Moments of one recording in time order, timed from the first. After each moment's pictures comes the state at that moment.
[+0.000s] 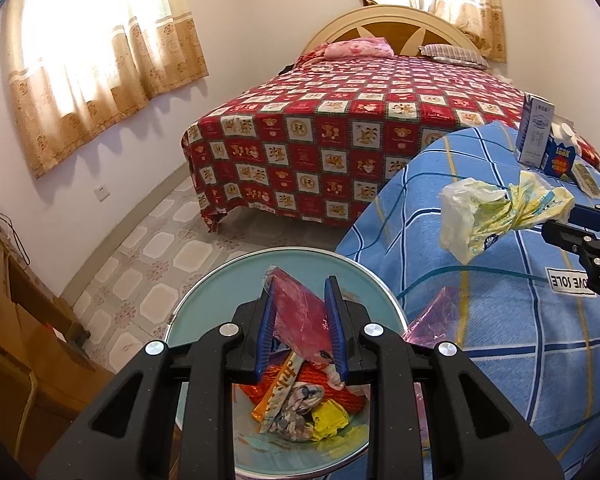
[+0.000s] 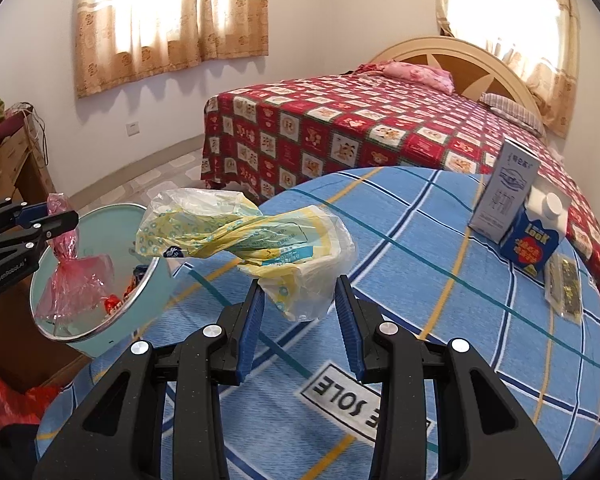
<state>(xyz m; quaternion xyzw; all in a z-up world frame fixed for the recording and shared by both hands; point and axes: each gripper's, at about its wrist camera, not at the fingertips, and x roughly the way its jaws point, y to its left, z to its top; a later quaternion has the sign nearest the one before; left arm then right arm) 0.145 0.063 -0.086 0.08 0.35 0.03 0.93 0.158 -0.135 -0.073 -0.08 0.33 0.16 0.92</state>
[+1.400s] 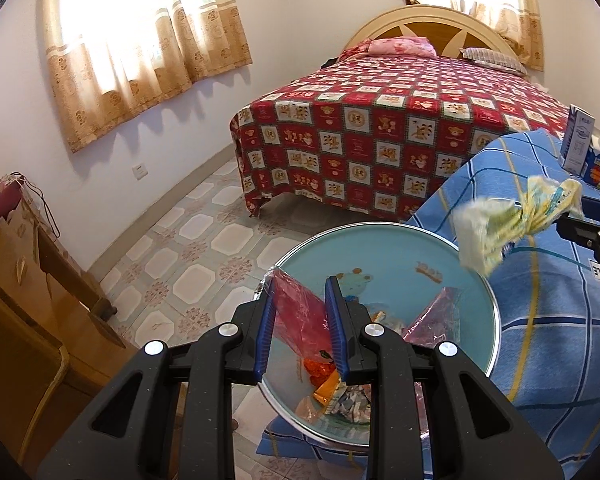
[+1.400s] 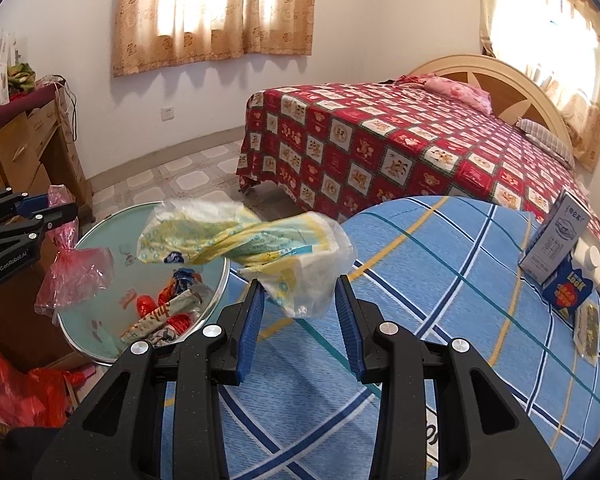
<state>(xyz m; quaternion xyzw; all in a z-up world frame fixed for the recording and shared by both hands) 0.123 0.133 -0.087 0.06 0.36 0.10 0.93 0.159 -0.065 -0.069 -0.12 0.33 0.21 0.91</state>
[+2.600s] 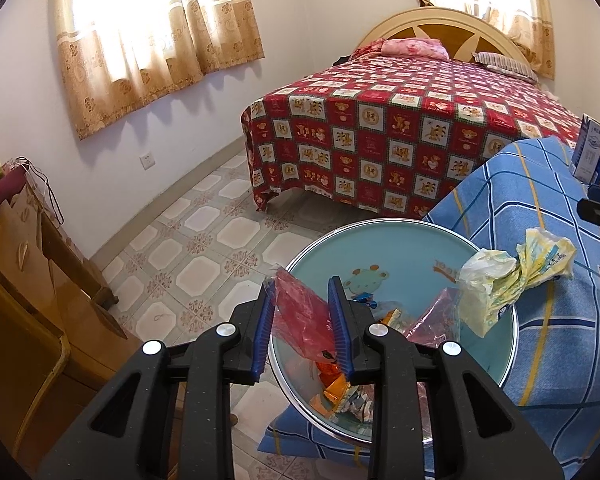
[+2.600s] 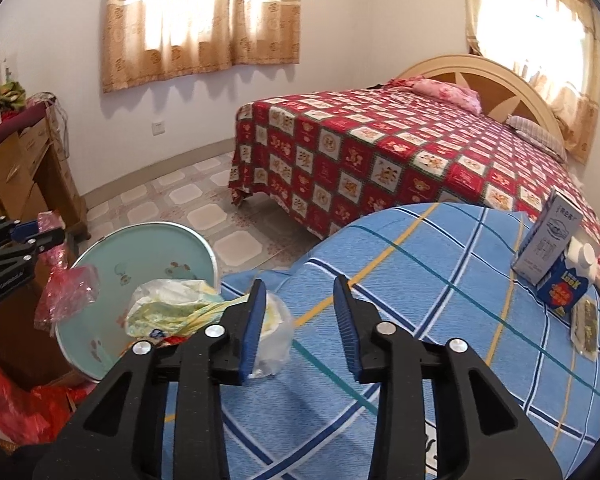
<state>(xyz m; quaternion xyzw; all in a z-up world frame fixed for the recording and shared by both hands) 0.119 0.150 -0.092 0.05 0.36 0.11 0.92 0.168 -0.075 -0.061 -0.10 0.32 0.19 0.92</state>
